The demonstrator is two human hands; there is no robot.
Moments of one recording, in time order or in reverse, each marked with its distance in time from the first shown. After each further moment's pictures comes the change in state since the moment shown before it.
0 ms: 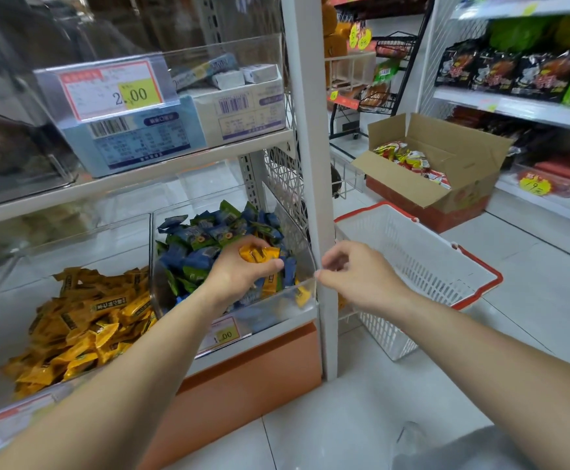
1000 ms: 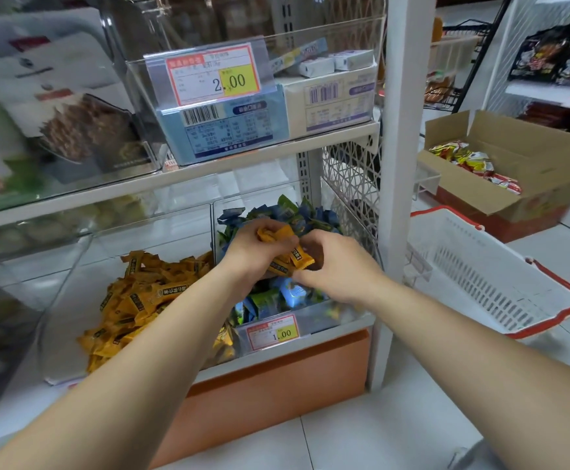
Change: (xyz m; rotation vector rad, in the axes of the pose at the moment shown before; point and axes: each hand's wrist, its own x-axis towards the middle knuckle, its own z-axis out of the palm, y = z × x) left_hand -0.005 0.006 -0.064 -0.283 0.074 -0.186; right_hand 0.046 -0.069 0.082 -0.153 -0.163 -0.259
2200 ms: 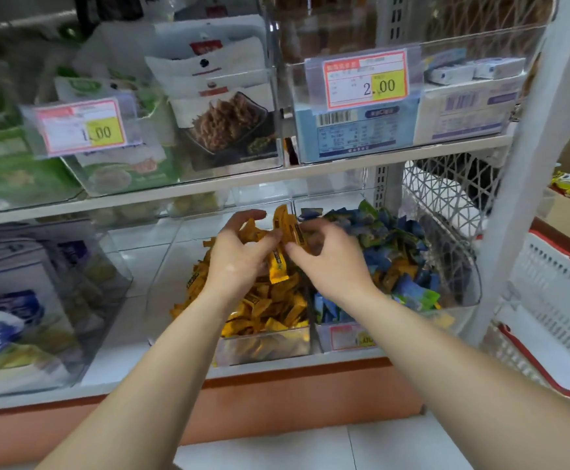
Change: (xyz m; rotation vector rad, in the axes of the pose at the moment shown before) left_hand -0.051 -0.009 -0.122 0.015 0.387 0.194; right_hand 0.034 -0.102 0.085 0.273 0.181 -0.124
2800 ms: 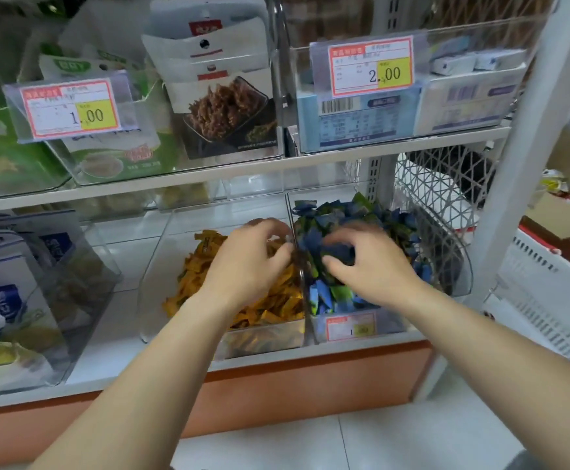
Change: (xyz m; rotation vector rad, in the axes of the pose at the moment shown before) left_hand -0.011 0.004 -0.001 0.802 -0.152 0.387; right_hand -0.016 0.021 -0.052 -0.441 -0.163 -0.099
